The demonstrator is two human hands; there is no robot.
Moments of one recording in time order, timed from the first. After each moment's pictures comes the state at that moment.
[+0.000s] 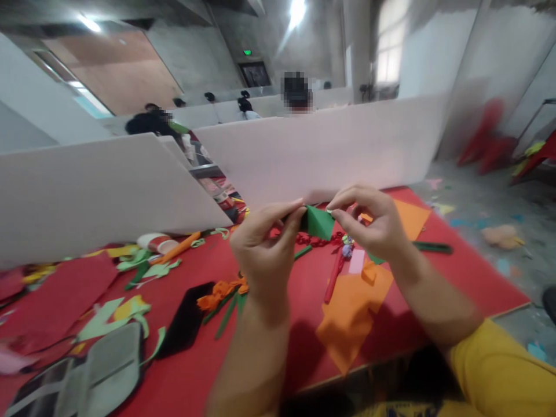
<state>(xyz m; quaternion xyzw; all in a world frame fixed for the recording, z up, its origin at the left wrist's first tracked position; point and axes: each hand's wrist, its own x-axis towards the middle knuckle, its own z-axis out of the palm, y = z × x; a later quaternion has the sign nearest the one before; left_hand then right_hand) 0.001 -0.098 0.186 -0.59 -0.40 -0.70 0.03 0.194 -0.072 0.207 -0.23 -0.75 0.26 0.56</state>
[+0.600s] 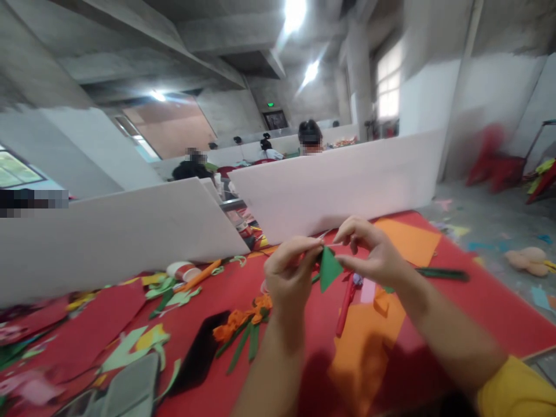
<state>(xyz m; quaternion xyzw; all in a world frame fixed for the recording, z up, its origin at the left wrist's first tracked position) -0.006 -0.088 0.172 -0.61 -0.33 -0.72 -0.07 0.189 -0.061 0.194 -0.16 -0.75 0.35 0.54</state>
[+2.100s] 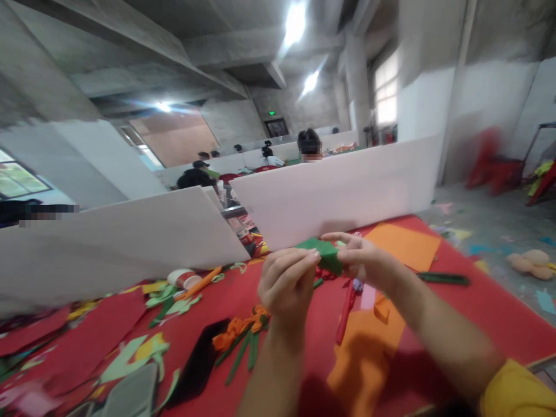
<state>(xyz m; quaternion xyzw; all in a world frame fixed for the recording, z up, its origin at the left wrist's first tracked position) -0.013 -0.086 0.178 -0.66 -0.23 -0.63 0.33 0.175 -0.042 0.178 -0.11 -0.48 0.78 0.38</state>
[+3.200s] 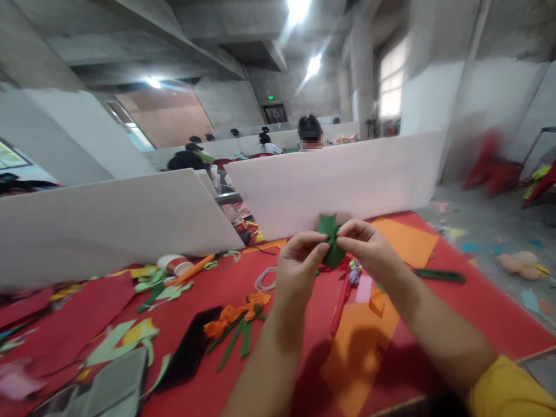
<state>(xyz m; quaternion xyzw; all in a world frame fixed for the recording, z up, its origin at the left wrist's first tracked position) 0.004 -0.072 0.159 -0.51 -0.33 -0.72 -0.34 0.171 -0.043 0.180 -0.15 -0.54 0.64 0.52</state>
